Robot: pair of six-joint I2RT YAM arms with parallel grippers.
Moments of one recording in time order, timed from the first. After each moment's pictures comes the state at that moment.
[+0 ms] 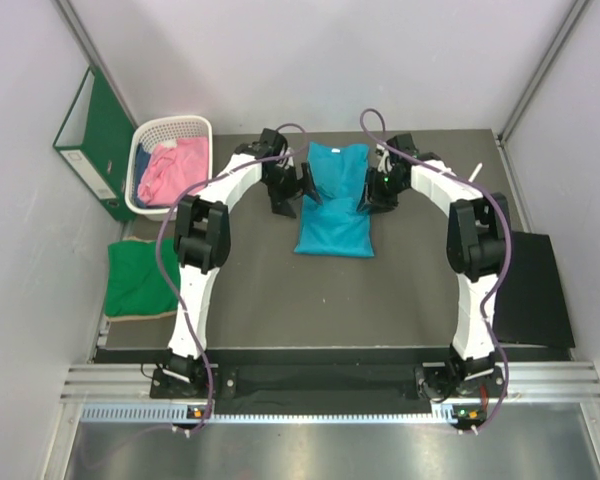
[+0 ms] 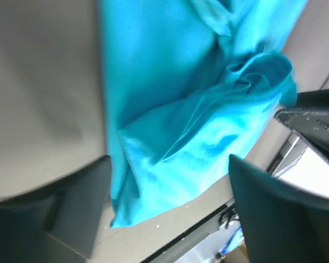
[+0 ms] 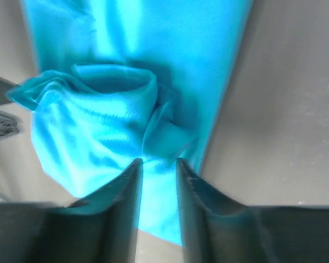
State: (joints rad) left arm -0.34 2.37 2.10 -0.87 0.51 -0.57; right arm 0.25 2.11 1.68 -0.67 -0.38 0.35
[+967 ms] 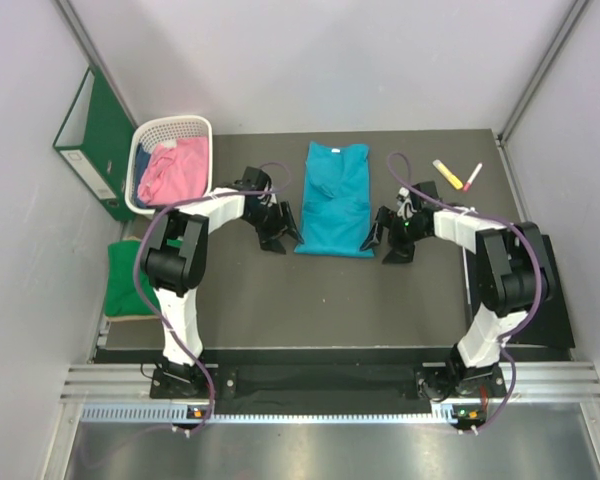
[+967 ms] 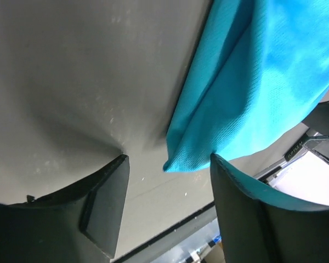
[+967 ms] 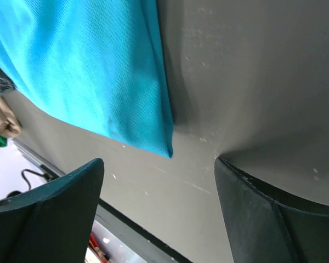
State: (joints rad) left arm -0.32 2.02 1.40 -0.60 0.51 -0.63; right arm 0.20 1.76 1.02 -0.41 -0.53 0.53
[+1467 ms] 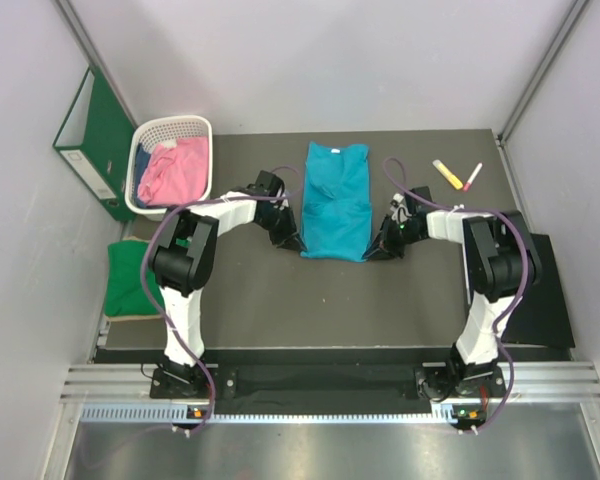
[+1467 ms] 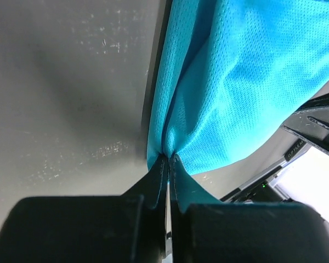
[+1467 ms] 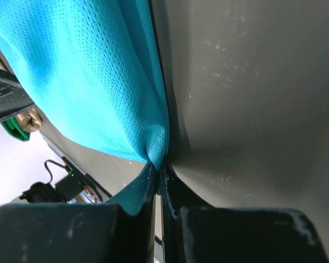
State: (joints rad) left arm -0.38 2.05 1.39 -0.52 0.50 -0.69; right arm 0.20 1.89 1.02 -0.29 -0.65 0.59
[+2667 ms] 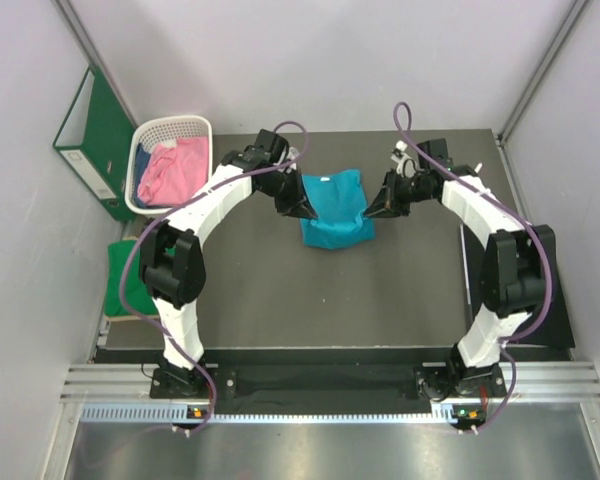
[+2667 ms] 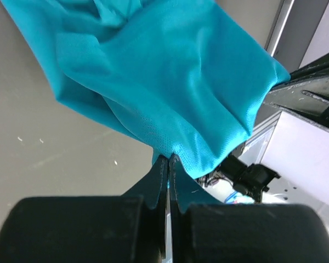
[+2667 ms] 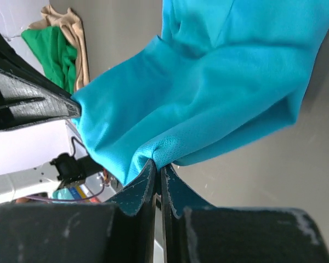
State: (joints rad) left arm -0.44 1.91 1.71 -0.82 0.53 -0.67; right arm 0.18 1.71 1.33 -0.60 -0.74 0.44
